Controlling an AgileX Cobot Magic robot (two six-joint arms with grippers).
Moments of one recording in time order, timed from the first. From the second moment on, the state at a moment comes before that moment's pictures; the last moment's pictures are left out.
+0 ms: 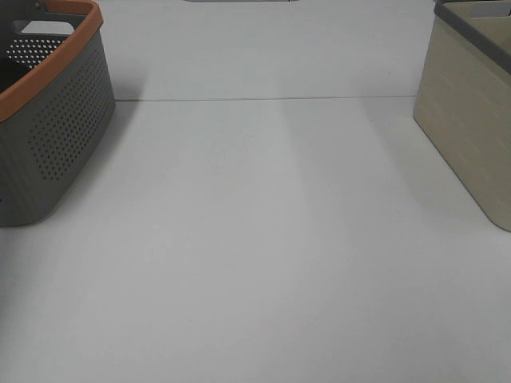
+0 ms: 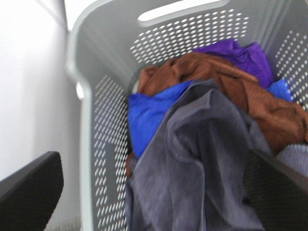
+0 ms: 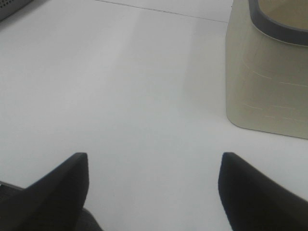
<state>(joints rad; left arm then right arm) 0.20 2.05 -2.09 -0.14 0.97 0.60 0.28 0.00 -0.50 -0.06 1.05 -0.01</state>
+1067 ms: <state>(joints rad) 0.20 2.36 -2.12 -0.46 0.78 1.02 0.28 0.00 -0.50 -0.06 1.05 -0.01</state>
